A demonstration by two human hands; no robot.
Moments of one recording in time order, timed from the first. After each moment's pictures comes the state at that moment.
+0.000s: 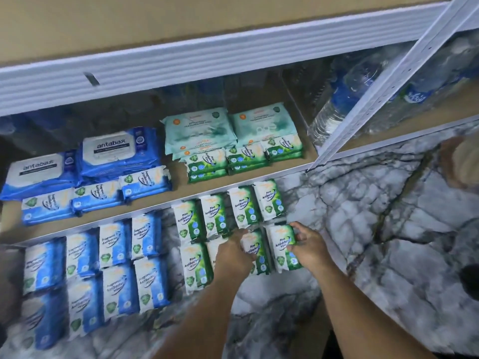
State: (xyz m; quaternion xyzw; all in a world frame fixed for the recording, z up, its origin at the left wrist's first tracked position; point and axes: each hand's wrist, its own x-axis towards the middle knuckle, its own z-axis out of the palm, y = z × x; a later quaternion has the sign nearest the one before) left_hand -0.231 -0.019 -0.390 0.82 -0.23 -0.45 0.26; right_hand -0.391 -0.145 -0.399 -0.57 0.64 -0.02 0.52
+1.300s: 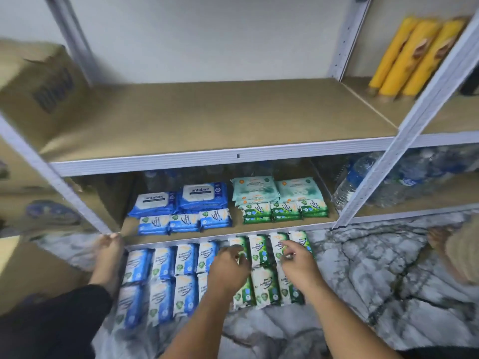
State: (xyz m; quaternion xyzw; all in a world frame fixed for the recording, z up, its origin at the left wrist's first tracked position) left_hand -0.171 0.110 -0.224 0.87 -0.28 -0.23 0.33; right_hand -0.305 -0.030 -0.234 -0.74 0.48 -0.11 0.46
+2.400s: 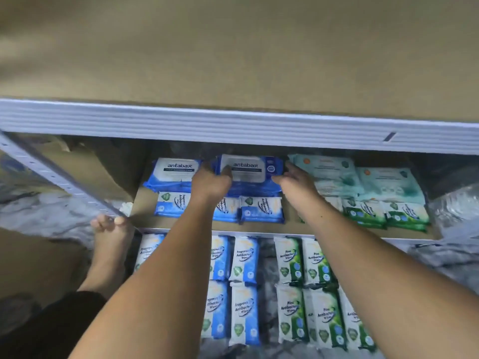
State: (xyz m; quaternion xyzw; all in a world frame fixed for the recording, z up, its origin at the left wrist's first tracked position) left_hand 0.125 0.054 -0.296 0.86 -0.08 -0.22 0.45; right_hand 0.002 -0.096 -0.289 -0.70 0.45 -0.06 0.55
